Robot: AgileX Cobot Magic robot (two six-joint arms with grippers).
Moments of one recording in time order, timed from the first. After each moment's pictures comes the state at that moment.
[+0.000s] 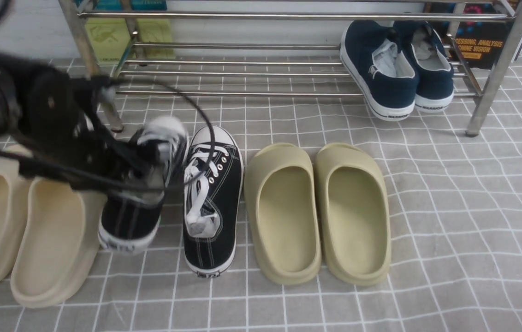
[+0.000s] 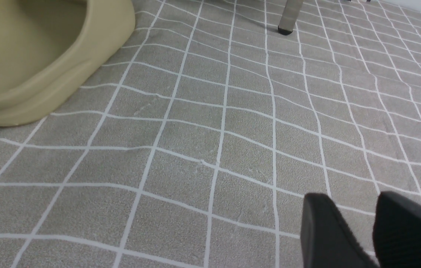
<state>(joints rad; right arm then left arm) 0.04 -0.01 0.02 -0.03 0.39 -0.16 -0.24 1.52 -1.15 0.11 0.76 -0.40</state>
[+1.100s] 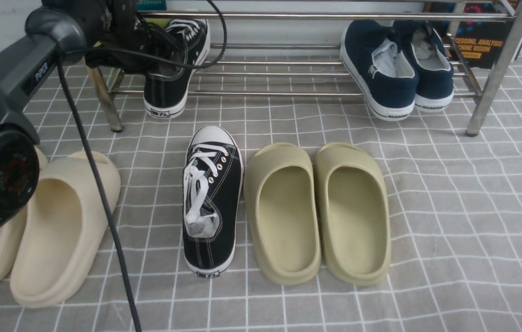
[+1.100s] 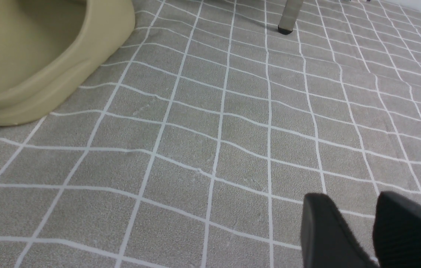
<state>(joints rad) 0.04 -0.01 0.02 -0.03 0.39 -0.16 -0.14 2.28 -2.17 0.10 0.75 -0.41</state>
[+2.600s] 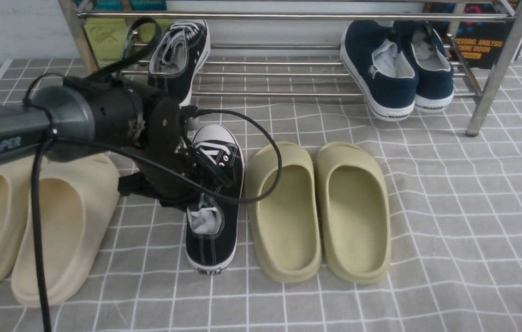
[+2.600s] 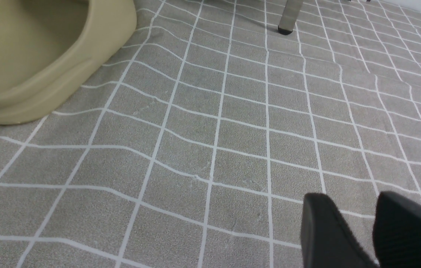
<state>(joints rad) 0.04 -0.01 0.02 -0.03 0.39 -0.16 -0.39 1.81 -1.25 0.04 0.69 -0.47</state>
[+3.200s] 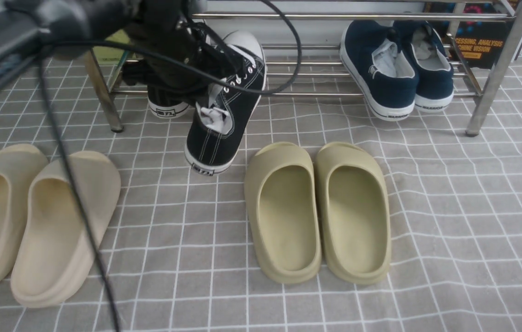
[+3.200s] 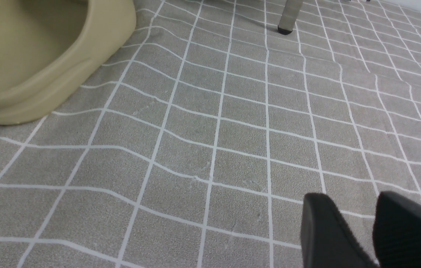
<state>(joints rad) 0.04 -0.01 0.02 -0.03 0.39 -0.16 -0.35 1.99 -1.86 0.02 0.95 -0.37</state>
